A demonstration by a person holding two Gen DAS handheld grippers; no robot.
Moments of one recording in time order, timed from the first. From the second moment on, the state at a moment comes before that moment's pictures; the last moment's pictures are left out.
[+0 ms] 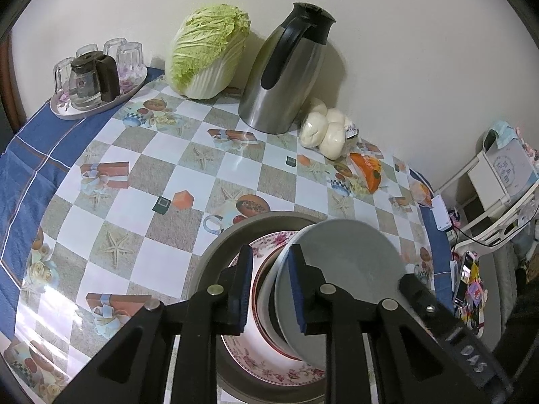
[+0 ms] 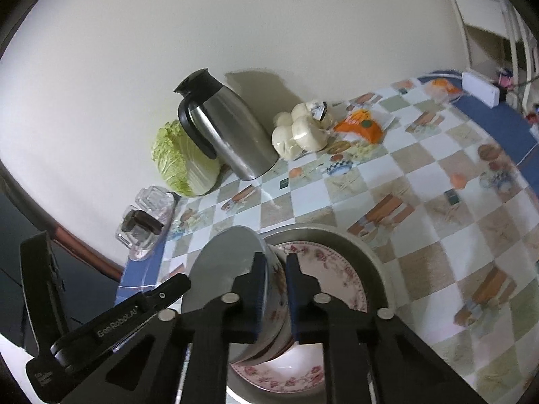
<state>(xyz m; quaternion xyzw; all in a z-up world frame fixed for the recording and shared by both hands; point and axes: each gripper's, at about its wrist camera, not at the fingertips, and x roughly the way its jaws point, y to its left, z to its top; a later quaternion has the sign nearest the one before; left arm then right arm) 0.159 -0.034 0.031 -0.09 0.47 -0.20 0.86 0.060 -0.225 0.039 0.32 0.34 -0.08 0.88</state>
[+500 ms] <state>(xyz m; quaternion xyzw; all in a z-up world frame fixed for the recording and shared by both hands) 0.156 -0.031 0.036 -0.09 0.47 -0.20 0.86 0.064 -0.219 0.032 0.30 0.37 -0.08 0.88</state>
